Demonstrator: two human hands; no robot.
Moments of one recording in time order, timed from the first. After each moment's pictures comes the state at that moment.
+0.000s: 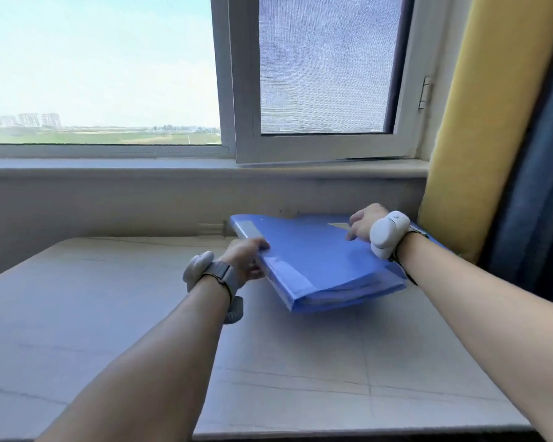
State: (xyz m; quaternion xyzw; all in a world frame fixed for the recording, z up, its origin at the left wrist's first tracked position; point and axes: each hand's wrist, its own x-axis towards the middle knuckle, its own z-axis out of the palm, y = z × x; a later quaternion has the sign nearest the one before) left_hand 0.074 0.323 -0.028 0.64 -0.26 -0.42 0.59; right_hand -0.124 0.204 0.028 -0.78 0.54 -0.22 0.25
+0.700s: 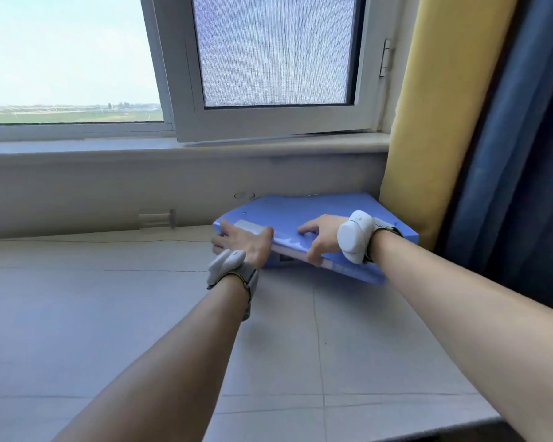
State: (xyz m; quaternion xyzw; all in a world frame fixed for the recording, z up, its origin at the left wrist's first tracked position) left_hand 0.002 0.241 -0.053 0.83 -0.27 -0.15 0.46; right_hand -0.140 0.197 0.000 -0.86 0.48 0.00 0.18
